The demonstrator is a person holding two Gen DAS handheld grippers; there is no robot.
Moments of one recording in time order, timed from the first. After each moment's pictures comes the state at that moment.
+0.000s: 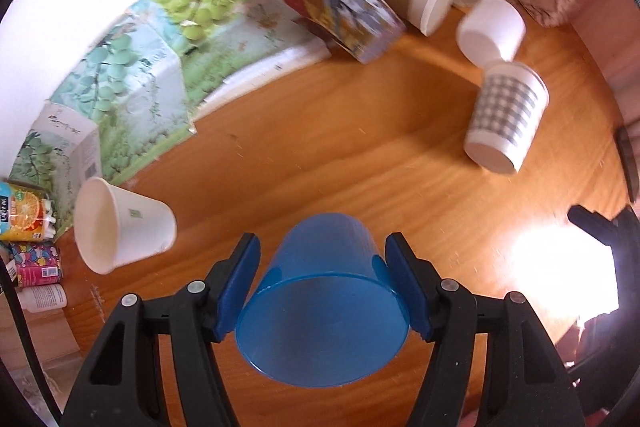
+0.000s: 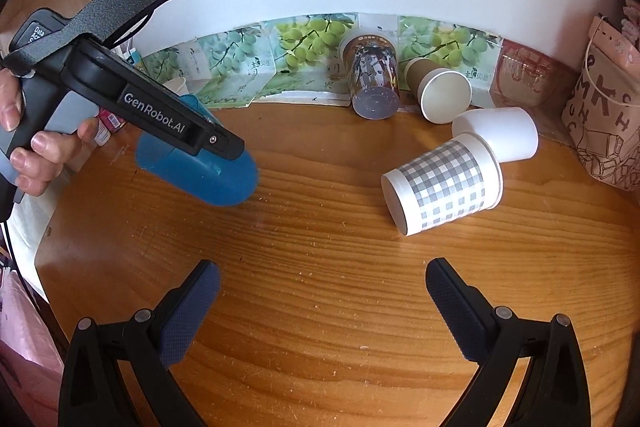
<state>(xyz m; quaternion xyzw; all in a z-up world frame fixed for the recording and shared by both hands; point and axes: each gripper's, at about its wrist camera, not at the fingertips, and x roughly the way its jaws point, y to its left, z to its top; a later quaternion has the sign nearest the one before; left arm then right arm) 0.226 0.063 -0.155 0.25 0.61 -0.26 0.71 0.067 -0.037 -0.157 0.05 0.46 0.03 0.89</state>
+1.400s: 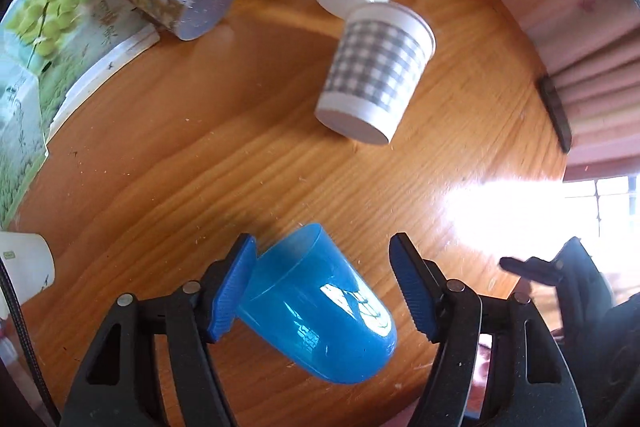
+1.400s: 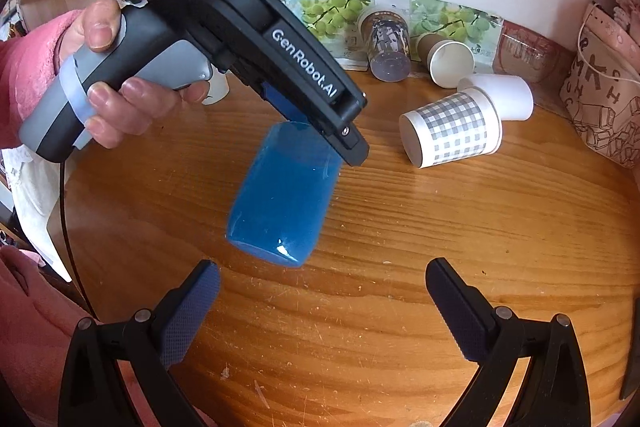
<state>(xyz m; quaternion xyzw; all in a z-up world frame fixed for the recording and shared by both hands) 0.204 0.022 -0.170 0.21 0.64 -0.39 0.63 0.013 -0.019 -0.163 0.04 0.48 0.05 0.87</state>
